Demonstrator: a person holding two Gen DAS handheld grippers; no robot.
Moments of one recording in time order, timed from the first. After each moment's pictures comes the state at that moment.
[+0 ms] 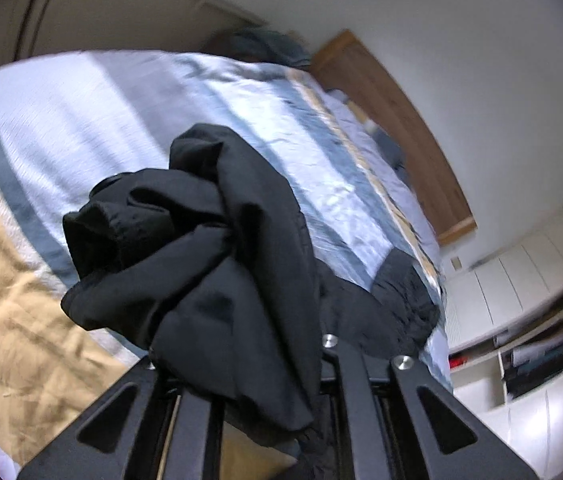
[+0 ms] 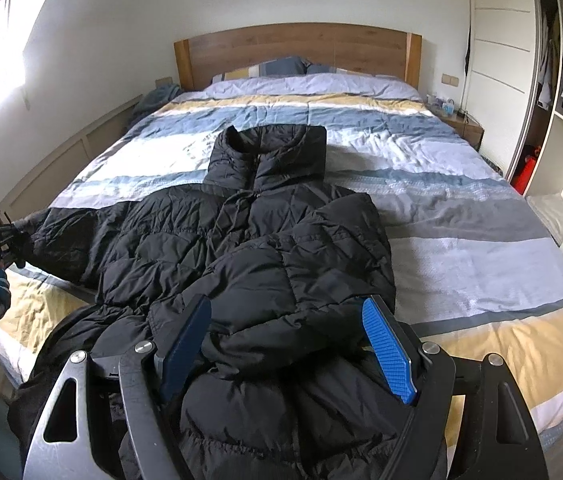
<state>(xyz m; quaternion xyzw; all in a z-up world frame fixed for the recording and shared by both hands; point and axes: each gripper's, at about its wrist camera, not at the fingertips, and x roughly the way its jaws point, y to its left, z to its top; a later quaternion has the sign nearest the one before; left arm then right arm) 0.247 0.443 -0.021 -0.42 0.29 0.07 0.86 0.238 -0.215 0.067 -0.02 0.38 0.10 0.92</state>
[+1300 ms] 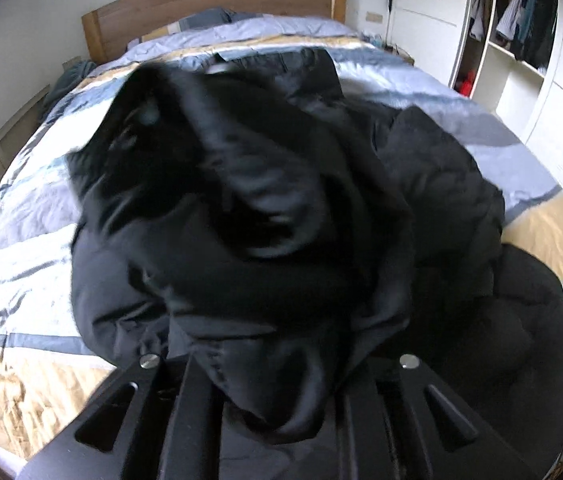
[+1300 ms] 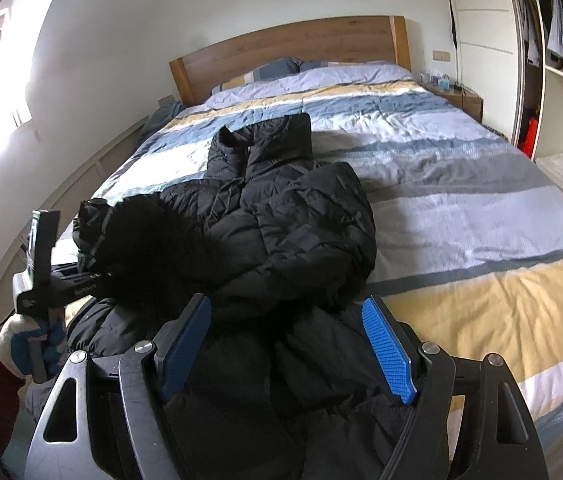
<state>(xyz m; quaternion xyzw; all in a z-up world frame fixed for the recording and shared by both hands) 0.249 0.011 -0.033 0.04 0.46 -0.08 0.89 0.202 -0.294 0.031 0.06 0.39 0.13 0.91</state>
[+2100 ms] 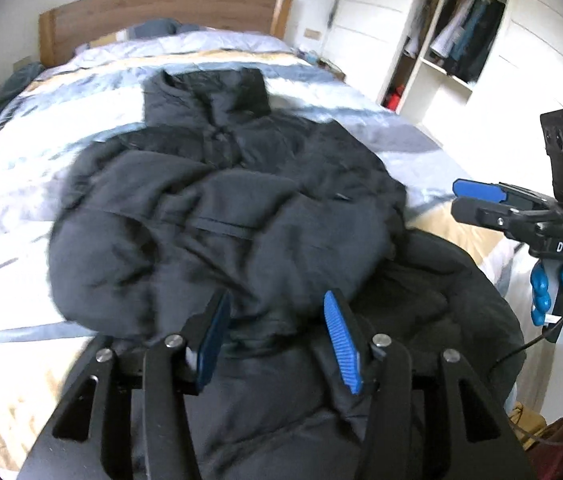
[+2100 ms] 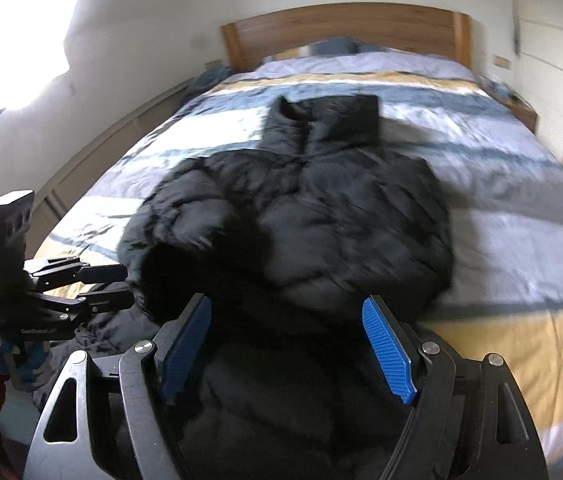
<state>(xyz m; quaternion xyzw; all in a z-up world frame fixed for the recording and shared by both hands) 0.202 0.056 0.015 -0.02 0.43 -0.20 0.88 0.249 -0.194 0.027 -0.01 0.41 0.23 0.88</state>
